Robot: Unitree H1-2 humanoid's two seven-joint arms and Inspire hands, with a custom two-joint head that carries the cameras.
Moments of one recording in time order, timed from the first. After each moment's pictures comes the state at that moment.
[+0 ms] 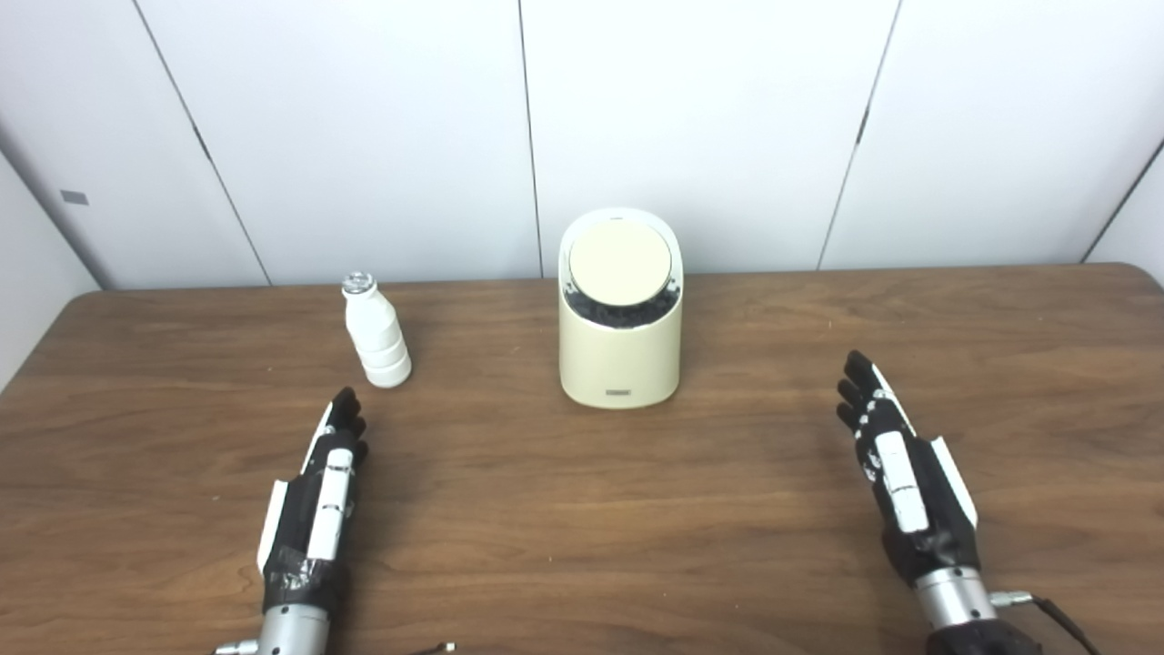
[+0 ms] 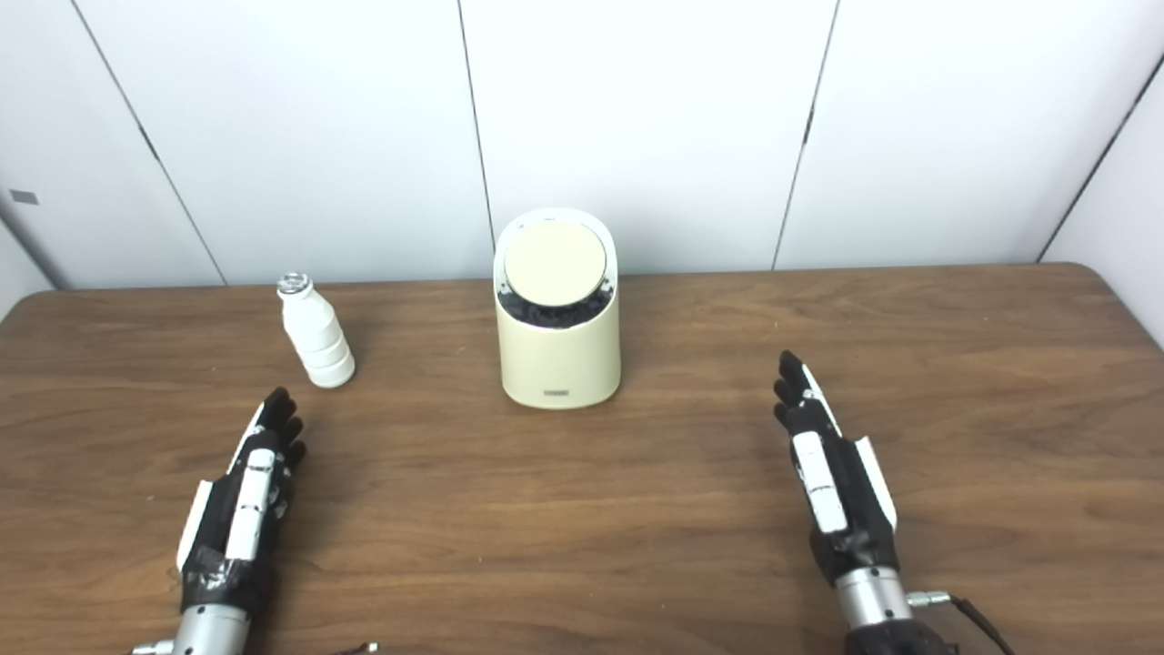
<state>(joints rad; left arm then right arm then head) 0.08 0.07 0.12 -0.10 -0.14 -0.06 -0.05 0.04 -0.13 -0.07 -0.07 0.06 -0.12 0.07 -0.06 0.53</state>
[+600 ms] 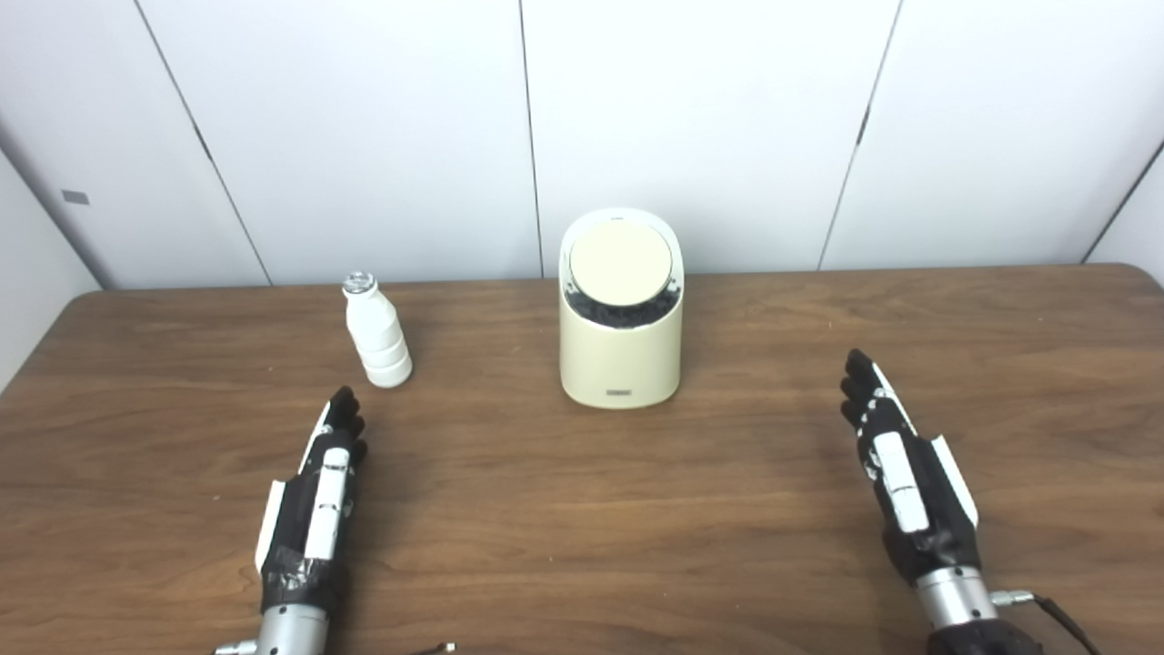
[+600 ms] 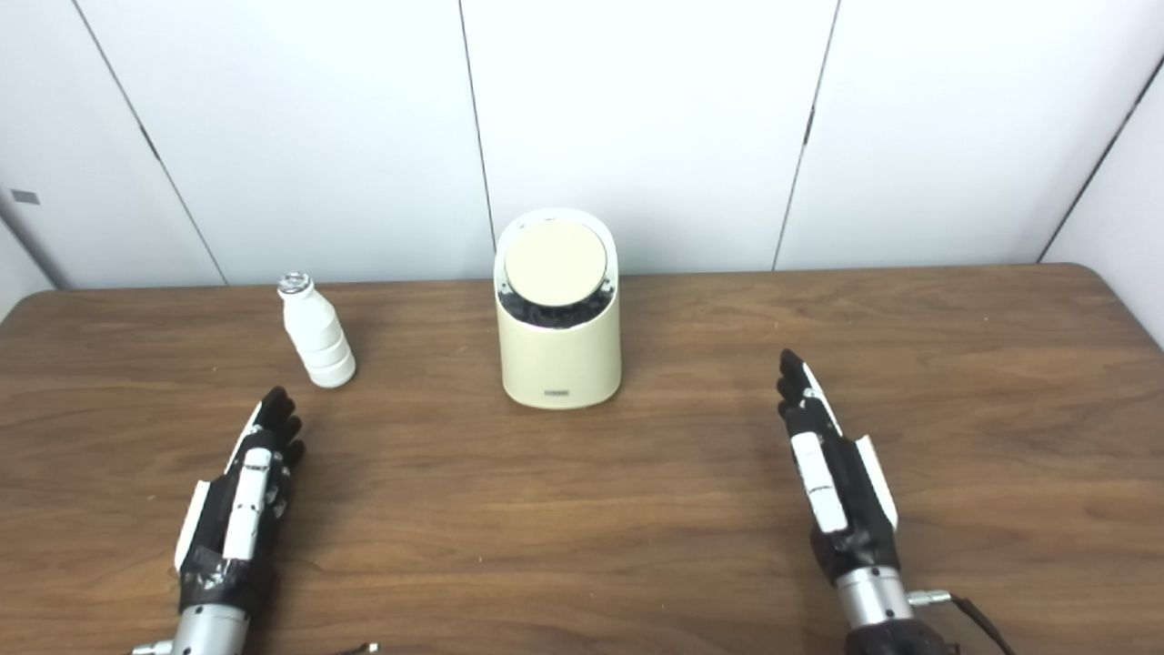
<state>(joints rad) 0.08 0.07 0.13 -0.10 -0.16 -0.06 -0.05 0.04 -0.13 -0.07 -0.07 0.06 -0.12 0.08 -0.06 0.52</state>
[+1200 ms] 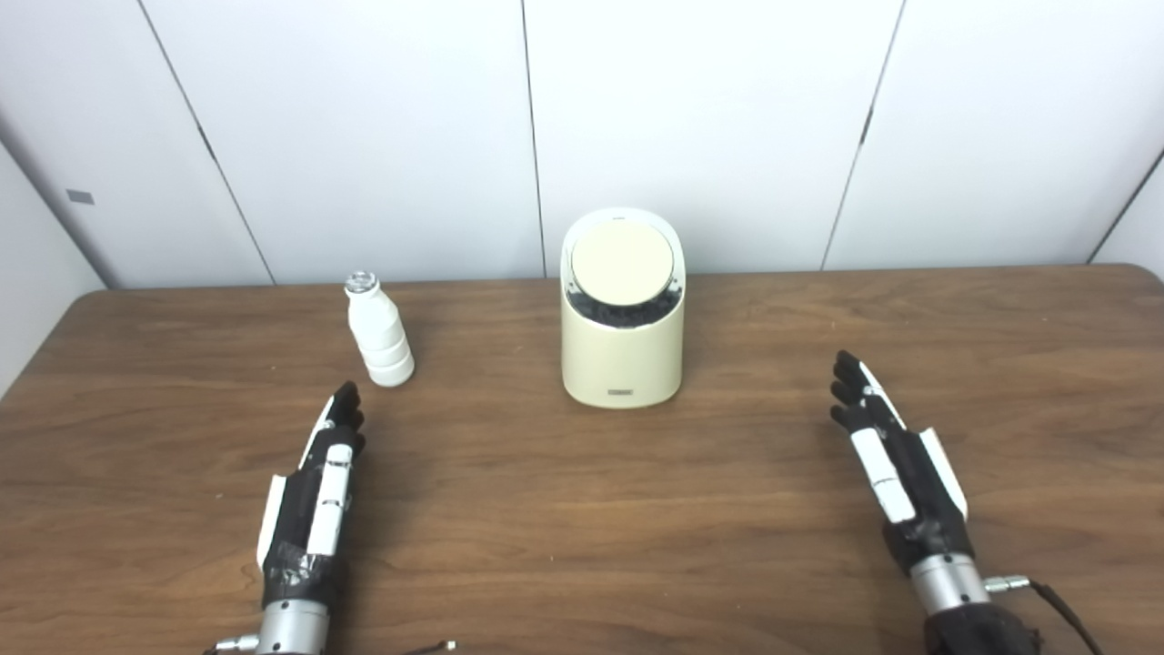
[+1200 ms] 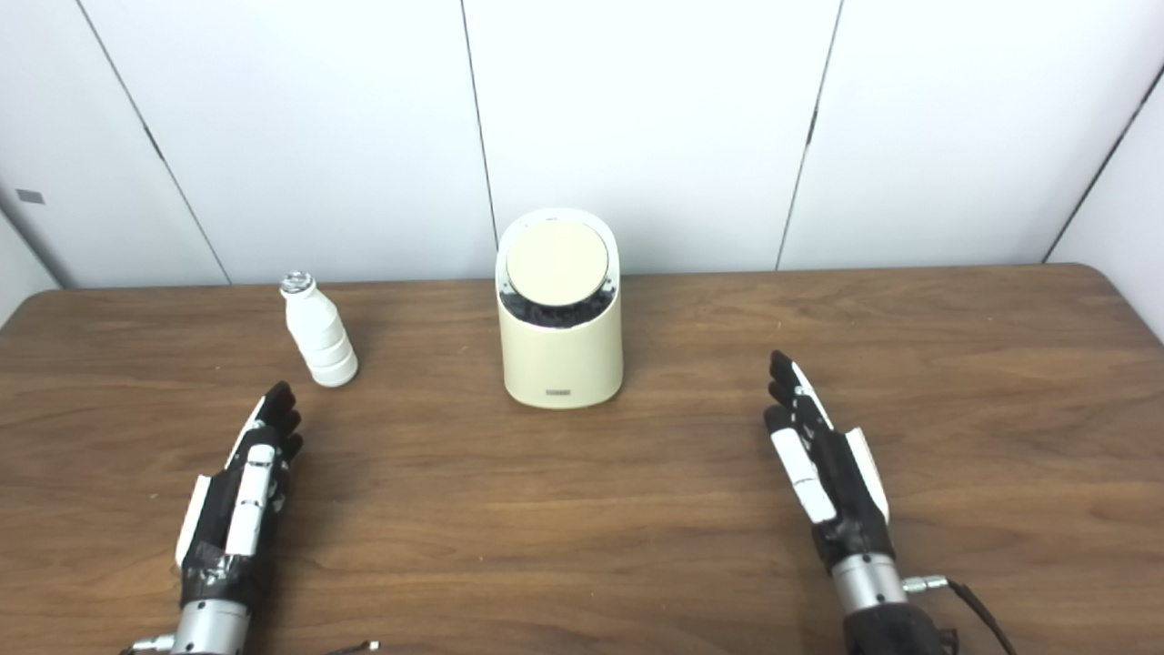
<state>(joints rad) 0.06 0.06 0.12 -0.07 -0.13 -0.10 -0.04 -0.03 -0.17 -0.06 -0.06 -0.12 0.00 0.05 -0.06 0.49</state>
